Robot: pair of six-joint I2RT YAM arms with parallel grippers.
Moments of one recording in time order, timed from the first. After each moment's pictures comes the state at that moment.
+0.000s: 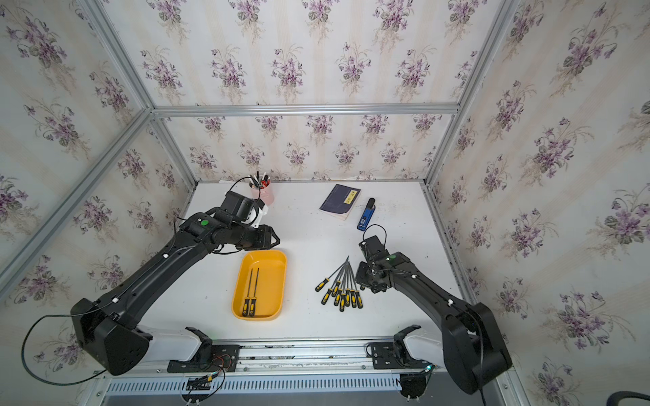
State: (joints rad) left arm -0.48 1.38 1.35 -0.95 0.27 -0.46; right arm 0.45 1.18 0.71 -0.73 -0.07 0.75
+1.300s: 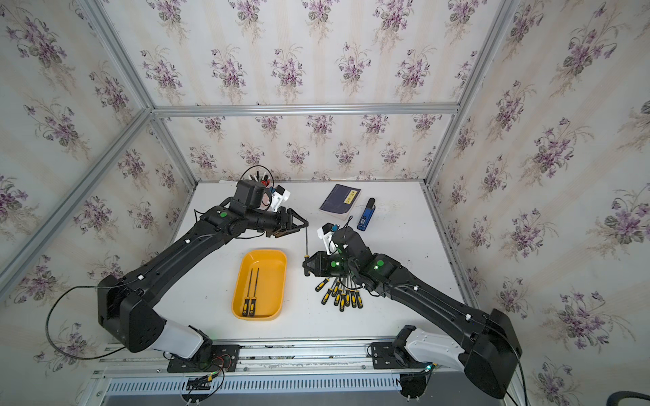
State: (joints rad) left arm -0.50 1.52 1.39 -0.58 0.62 -0.71; right arm 0.83 1.16 0.87 -0.34 -0.38 0.81
